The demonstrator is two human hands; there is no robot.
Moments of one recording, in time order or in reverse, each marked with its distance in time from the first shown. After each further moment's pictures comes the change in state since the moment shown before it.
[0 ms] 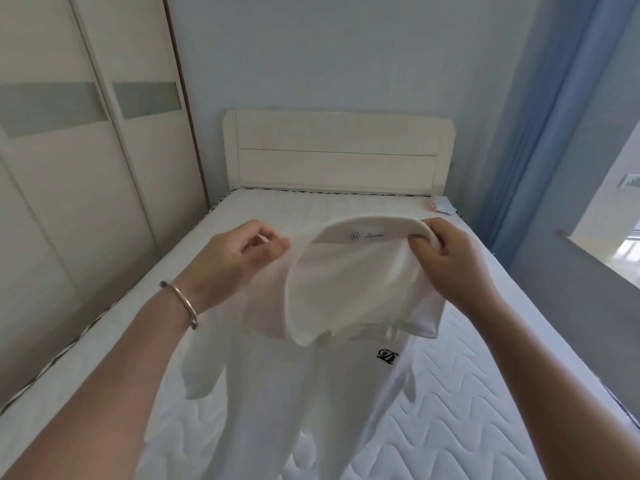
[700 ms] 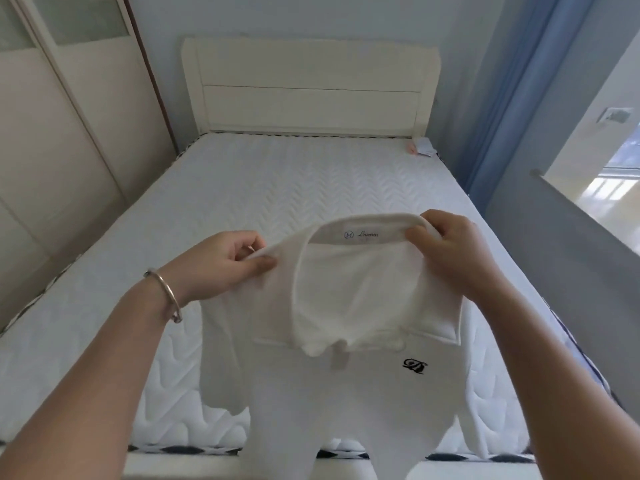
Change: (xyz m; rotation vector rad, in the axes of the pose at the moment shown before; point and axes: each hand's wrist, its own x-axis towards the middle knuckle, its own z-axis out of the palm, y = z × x) left_hand -0.041 -0.001 0.082 -0.016 -0.362 -0.208; right_hand -0.053 0.070 -0.054 -0.062 -0.185 0.203
